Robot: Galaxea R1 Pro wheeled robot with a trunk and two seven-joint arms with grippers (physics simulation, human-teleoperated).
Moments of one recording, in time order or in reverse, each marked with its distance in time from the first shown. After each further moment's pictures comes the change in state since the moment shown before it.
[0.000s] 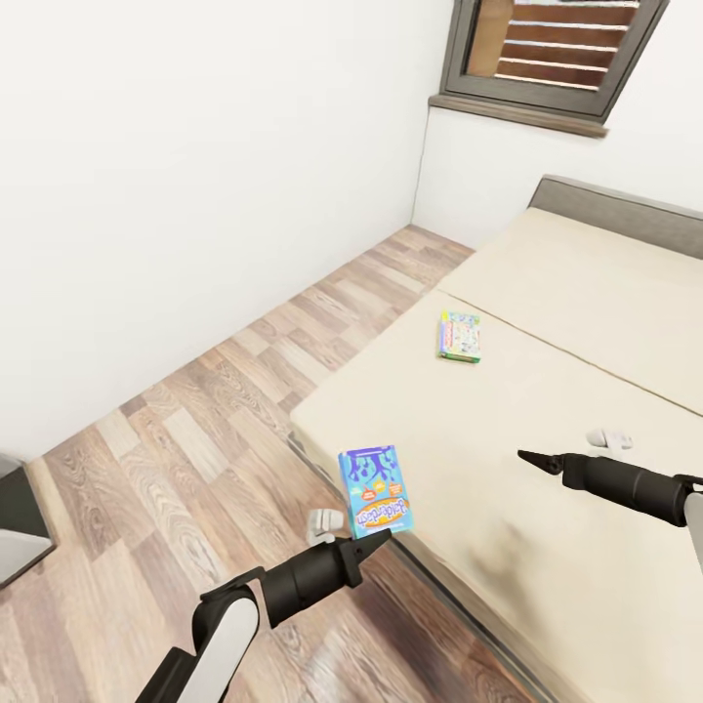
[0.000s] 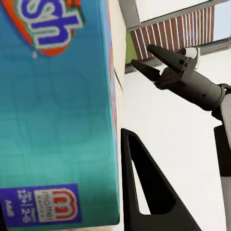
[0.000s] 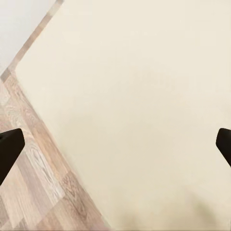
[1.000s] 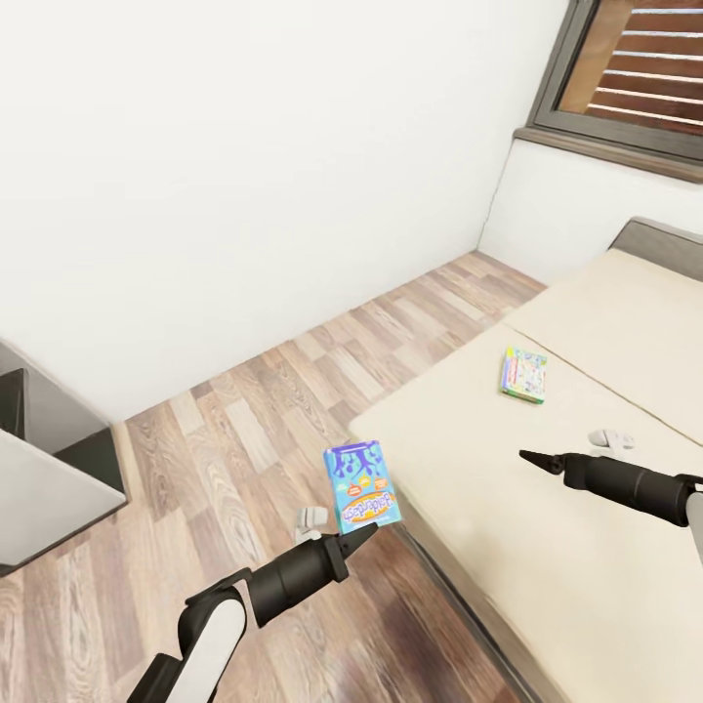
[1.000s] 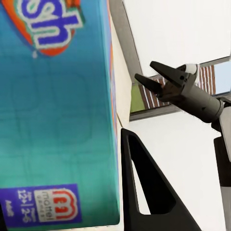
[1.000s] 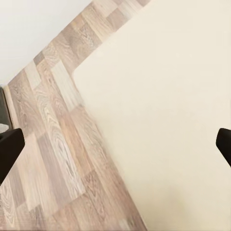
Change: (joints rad) left arm 0.024 0.001 0.060 -0.023 0.000 0.001 -0.020; right arm 0.000 -0.005 -0.001 0.000 0.000 0.000 0.000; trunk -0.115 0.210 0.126
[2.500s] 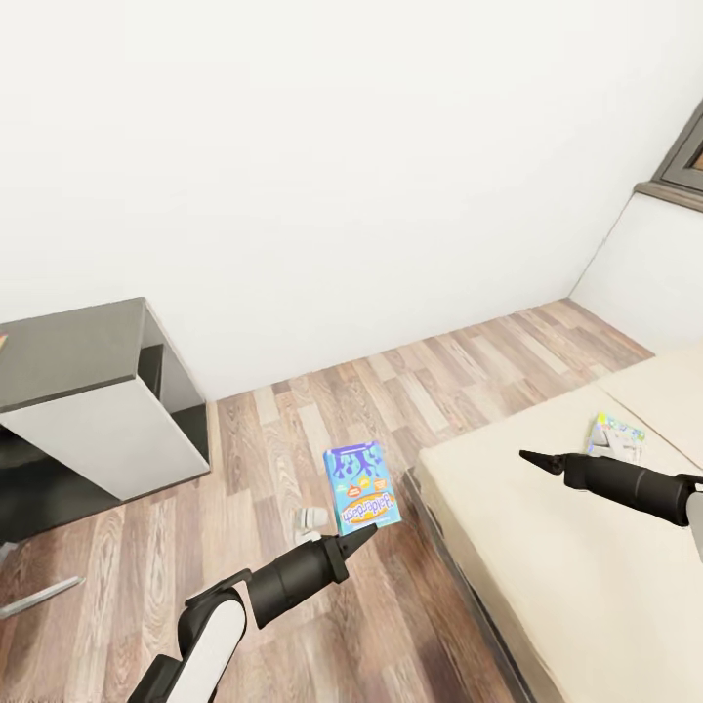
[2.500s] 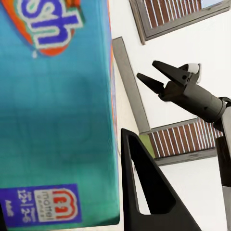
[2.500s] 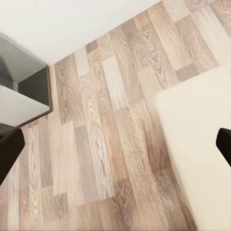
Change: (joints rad) left arm 0.002 -0.001 0.002 0.004 -0.002 0.000 0.002; right arm 0.000 -0.002 0.001 0.000 0.000 0.000 0.000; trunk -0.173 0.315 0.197
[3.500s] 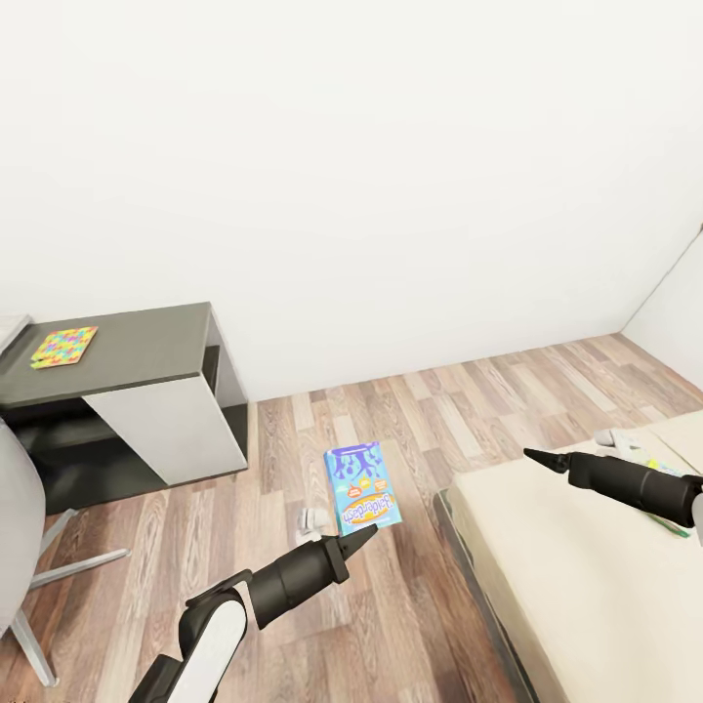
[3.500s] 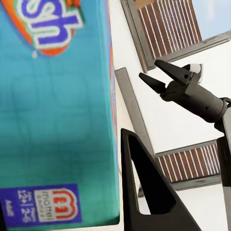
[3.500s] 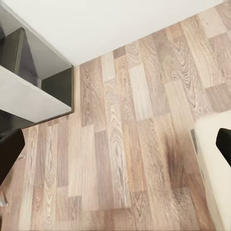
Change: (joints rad) left arm 0.000 -0.001 -0.001 0.003 0.000 -0.001 0.001; right arm 0.000 0.005 -0.025 0.000 0.000 0.000 0.000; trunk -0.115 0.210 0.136
